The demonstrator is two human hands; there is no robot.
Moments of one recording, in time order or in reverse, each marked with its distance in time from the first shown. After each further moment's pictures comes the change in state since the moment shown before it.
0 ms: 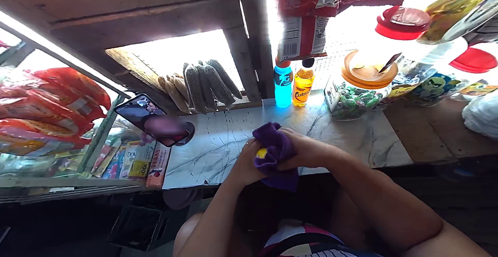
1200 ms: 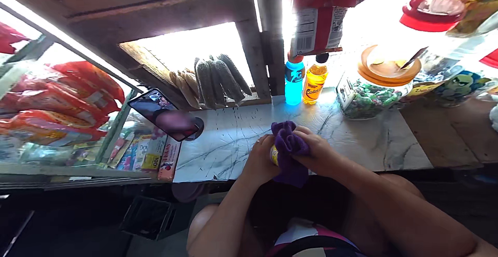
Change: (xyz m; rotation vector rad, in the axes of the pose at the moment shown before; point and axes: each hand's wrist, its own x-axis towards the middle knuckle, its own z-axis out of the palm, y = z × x) left_hand 0.001 0.020 0.006 0.125 0.073 -0.040; right_hand -0.010 0.004 0.025 -0.186 0.357 -0.132
